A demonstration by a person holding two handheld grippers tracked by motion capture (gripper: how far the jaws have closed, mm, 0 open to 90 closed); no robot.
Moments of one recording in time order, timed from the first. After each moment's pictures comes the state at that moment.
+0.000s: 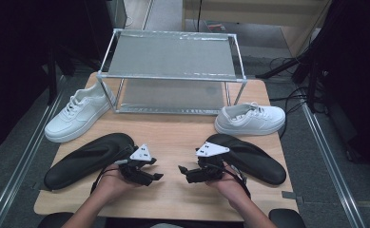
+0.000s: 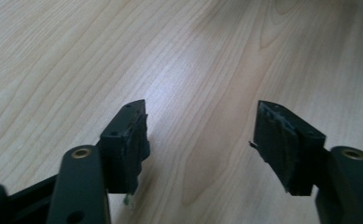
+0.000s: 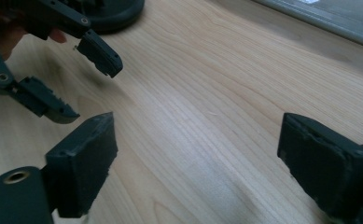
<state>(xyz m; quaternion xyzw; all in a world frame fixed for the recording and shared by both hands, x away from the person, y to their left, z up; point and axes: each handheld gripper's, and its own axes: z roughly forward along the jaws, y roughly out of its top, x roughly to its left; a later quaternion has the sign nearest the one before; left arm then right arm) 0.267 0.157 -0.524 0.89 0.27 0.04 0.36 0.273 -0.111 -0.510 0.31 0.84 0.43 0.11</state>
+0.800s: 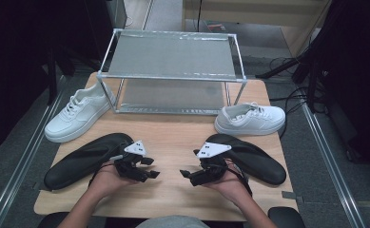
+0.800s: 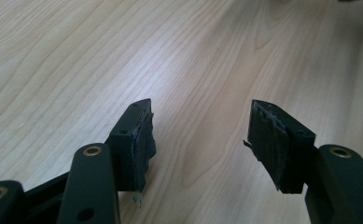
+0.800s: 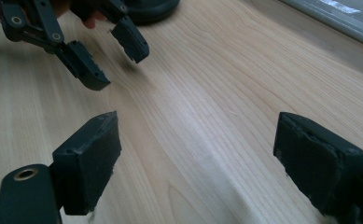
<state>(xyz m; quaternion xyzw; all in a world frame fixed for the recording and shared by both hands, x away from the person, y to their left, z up) 0.277 0.170 -0.521 0.89 0.29 0.00 0.36 0.274 -0.118 -0.501 0.25 0.86 0.43 0.08</state>
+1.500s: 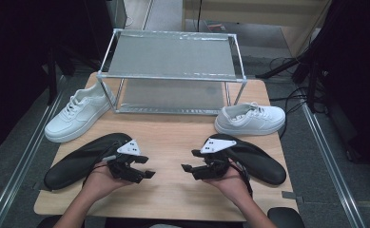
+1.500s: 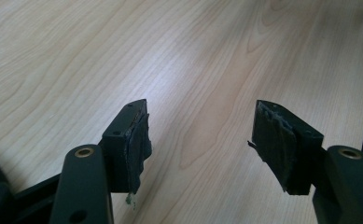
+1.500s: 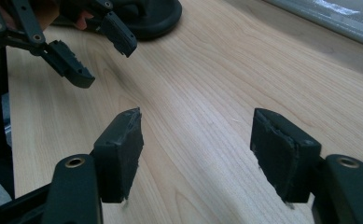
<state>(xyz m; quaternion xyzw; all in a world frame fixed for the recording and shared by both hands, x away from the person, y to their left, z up) 0.264 0.182 -0.500 0.88 0.30 0.02 0.36 0.279 -0.124 -0.491 0.27 0.85 0.45 0.05</state>
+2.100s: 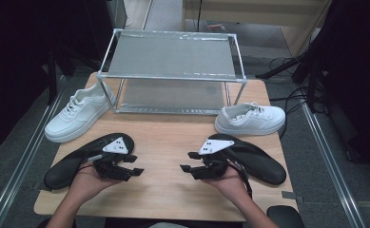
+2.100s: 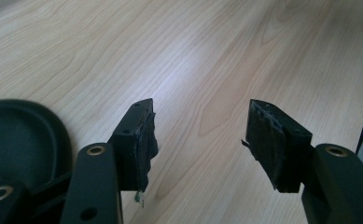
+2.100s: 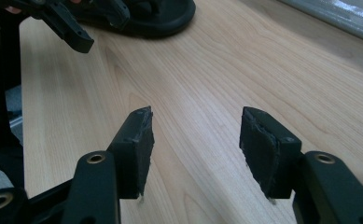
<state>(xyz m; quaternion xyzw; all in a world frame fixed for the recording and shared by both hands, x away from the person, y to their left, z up) 0.255 0.212 -0.485 0.88 0.32 0.04 0.35 0.279 -0.121 -0.491 0.24 0.86 0.45 0.04</state>
